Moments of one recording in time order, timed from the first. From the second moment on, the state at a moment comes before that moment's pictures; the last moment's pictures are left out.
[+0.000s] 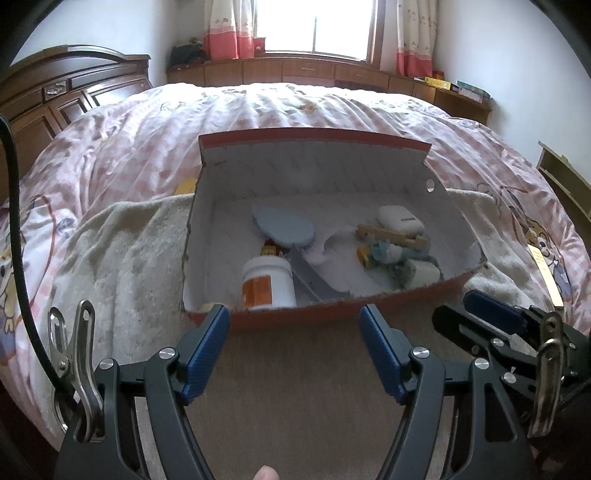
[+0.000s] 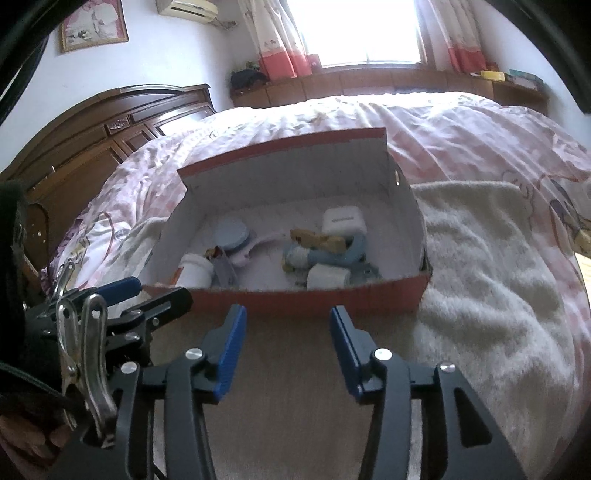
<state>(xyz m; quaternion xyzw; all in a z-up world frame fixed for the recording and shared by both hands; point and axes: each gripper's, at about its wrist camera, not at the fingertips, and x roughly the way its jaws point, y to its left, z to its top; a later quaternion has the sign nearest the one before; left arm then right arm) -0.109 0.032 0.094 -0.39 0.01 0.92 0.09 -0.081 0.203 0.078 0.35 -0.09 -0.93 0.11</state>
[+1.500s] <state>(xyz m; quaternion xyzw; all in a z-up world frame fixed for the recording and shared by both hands) -0.089 0.034 0.032 -0.46 0.00 0.89 0.07 -0.061 0.195 0.023 0.40 -0.07 -0.91 0.10</state>
